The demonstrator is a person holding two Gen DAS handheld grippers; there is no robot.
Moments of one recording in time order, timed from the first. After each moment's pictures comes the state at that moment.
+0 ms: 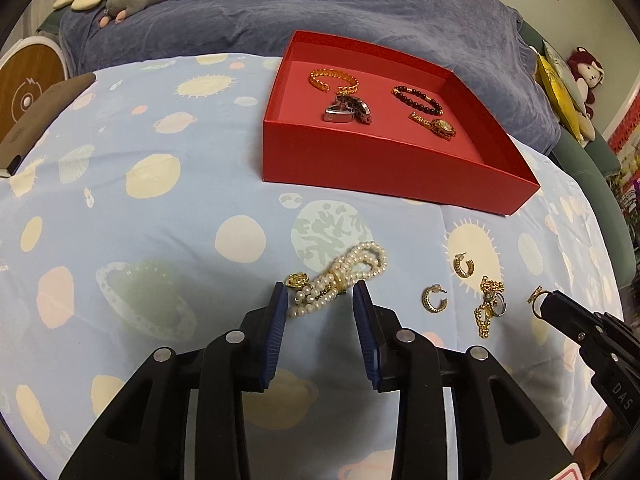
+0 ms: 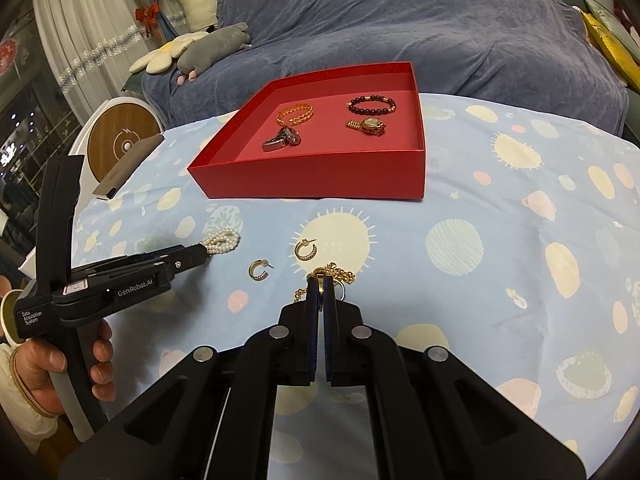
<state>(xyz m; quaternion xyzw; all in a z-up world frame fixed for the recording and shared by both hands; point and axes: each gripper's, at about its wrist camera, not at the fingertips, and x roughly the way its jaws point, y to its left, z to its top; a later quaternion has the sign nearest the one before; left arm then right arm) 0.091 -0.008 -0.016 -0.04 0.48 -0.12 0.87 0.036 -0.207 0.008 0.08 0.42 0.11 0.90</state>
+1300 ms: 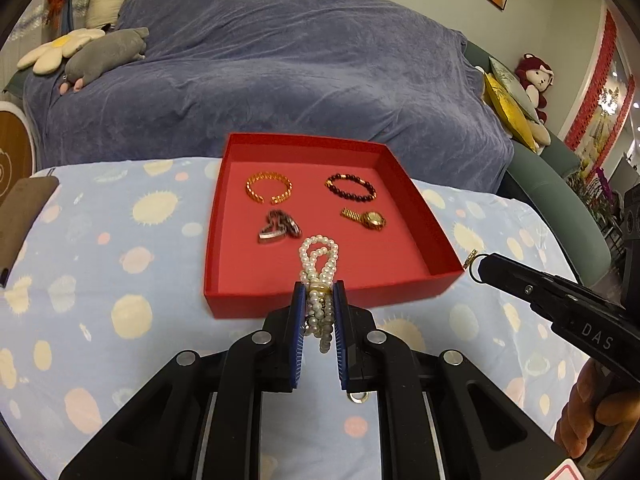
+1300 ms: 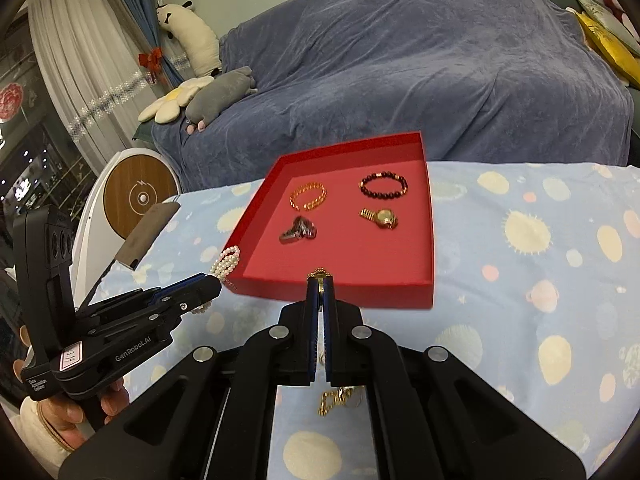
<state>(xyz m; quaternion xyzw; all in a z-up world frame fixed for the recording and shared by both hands) 0.132 -0.032 0.067 -0.03 0.40 -0.19 0.89 0.106 -0.220 0.075 0.14 0.37 0.12 0.91</state>
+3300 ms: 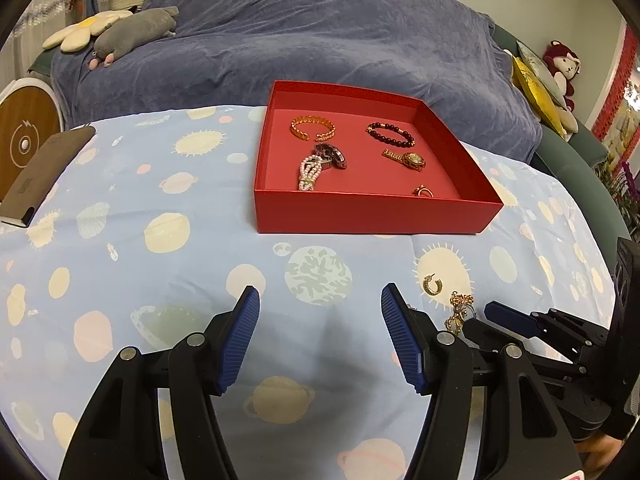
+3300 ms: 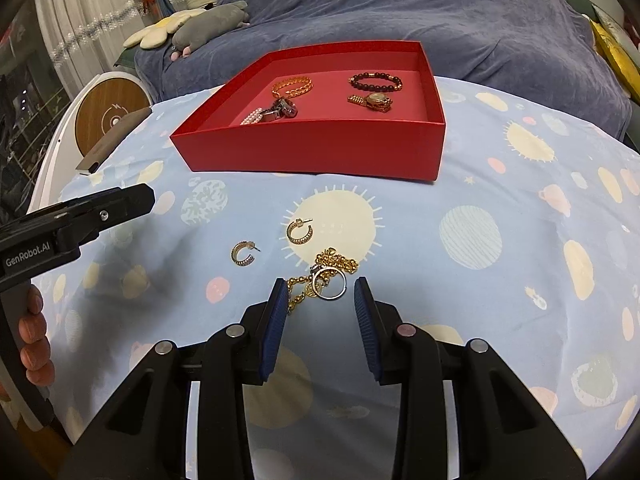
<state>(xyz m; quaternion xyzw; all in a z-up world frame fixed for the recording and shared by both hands) 0.079 -0.008 0.024 -0.02 0.44 -0.14 0.89 0.053 -0.188 -0.015 0.04 0.44 0.09 0.89</state>
